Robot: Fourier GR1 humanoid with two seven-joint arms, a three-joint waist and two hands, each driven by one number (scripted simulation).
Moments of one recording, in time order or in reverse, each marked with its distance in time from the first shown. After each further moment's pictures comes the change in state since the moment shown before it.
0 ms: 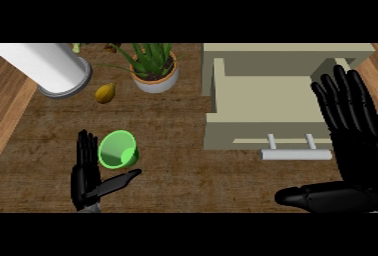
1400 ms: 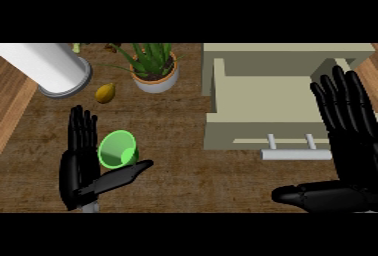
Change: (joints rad) left arm 0.070 -0.014 -0.223 -0.607 -0.169 0.210 0.460; right arm 0.007 0.009 0.014 0.006 0.021 -0.024 -0.020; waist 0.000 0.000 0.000
